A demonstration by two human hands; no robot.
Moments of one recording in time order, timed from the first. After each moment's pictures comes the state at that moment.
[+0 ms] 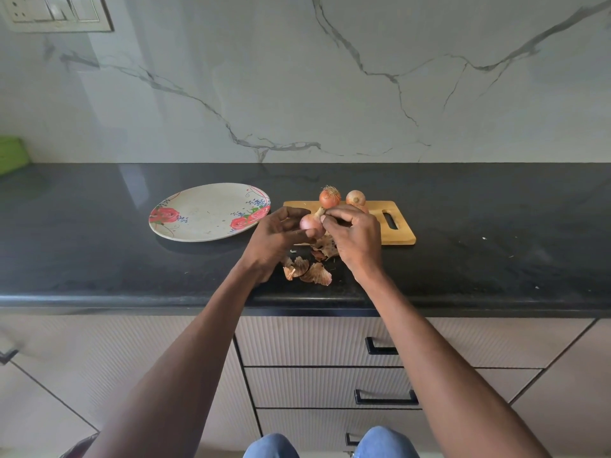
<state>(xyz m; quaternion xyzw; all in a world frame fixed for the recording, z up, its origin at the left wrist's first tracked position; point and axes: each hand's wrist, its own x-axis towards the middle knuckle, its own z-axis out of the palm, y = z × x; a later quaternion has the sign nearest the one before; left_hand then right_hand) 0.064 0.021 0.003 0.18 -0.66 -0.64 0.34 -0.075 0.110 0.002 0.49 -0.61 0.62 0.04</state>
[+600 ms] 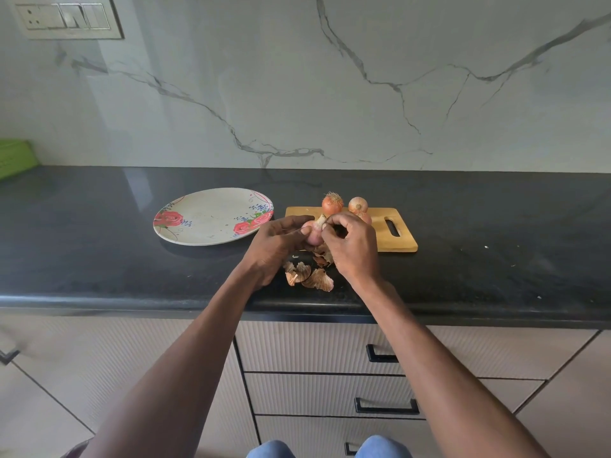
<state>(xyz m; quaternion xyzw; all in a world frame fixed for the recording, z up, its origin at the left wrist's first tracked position) 0.066 0.016 0.003 0.18 -0.63 -0.69 0.32 -0.069 0.109 0.000 0.52 -0.62 0.58 0.08</state>
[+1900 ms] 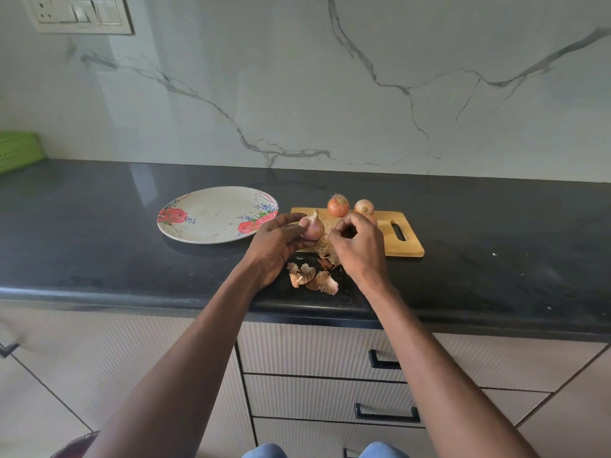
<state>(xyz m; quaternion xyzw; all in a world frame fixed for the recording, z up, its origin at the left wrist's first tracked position) 0.060 0.014 0.007 0.21 -0.51 -0.75 0.36 -0.072 0.108 0.001 0.48 -0.67 0.57 0.03</state>
